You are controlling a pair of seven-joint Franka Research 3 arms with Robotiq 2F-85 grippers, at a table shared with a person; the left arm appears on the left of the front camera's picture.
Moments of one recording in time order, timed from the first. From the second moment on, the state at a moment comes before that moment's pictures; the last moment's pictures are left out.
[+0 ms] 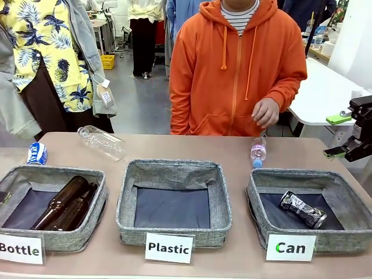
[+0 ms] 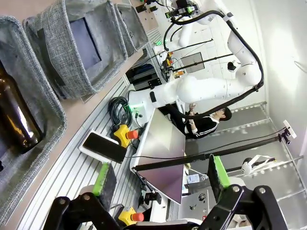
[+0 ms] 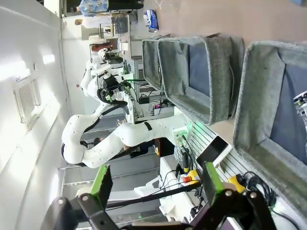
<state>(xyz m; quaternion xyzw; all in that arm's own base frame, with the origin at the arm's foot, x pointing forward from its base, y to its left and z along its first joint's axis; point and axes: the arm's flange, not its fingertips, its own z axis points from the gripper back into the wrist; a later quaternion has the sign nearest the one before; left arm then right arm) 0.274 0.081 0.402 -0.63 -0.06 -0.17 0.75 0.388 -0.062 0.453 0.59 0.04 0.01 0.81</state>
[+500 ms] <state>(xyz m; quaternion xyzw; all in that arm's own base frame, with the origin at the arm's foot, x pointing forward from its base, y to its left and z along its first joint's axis) 0.365 0.083 0.511 -0.36 -0.21 0.00 0.91 0.388 -0.062 0.453 0.59 0.04 0.01 0.81</state>
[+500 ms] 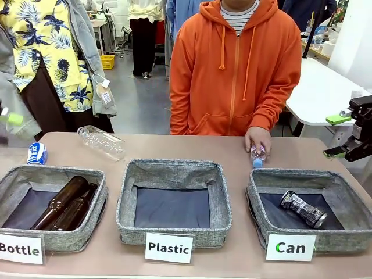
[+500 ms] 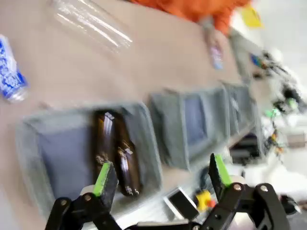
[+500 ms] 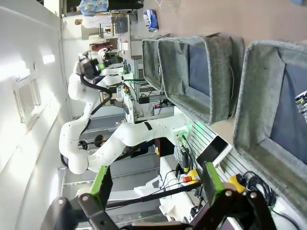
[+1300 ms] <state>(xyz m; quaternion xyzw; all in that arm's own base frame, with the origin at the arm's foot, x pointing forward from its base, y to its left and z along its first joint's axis) 0.457 0.086 0.474 -0.02 -0.18 0.11 0.98 0.388 -0.062 0.453 0.59 0.04 0.01 0.81</state>
